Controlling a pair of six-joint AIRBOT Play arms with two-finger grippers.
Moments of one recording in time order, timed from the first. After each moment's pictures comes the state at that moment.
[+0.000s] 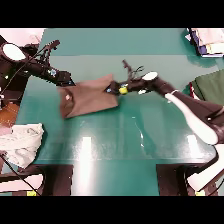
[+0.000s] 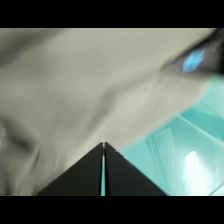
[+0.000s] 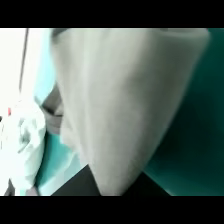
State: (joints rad) left arm -0.06 -1.41 1.43 0.98 -1.30 -1.27; right arm 0.35 -1.76 1.41 -0.31 0.93 1.09
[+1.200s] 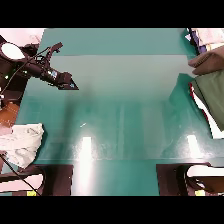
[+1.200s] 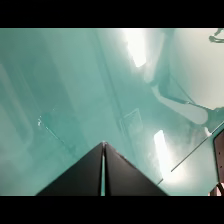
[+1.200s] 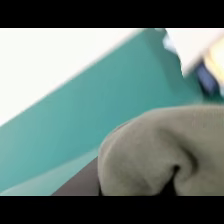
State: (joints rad) left arm -0.06 -1.41 1.44 0.88 -1.40 -1.30; right arm -0.71 -1.53 1.73 -0.53 0.96 1.13
